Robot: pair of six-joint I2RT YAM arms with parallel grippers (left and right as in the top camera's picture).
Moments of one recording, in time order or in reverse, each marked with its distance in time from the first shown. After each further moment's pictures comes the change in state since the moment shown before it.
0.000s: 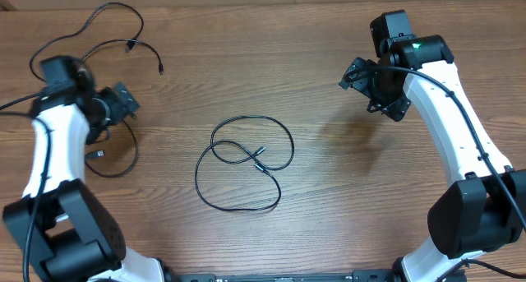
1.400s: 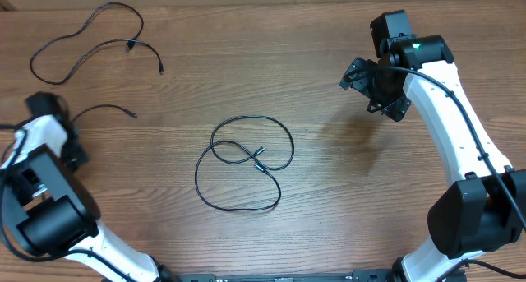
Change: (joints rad) left arm 0.246 0.240 -0.016 0.010 -0.633 0.212; right arm 0.000 0.000 0.000 0.000 0.000 0.000
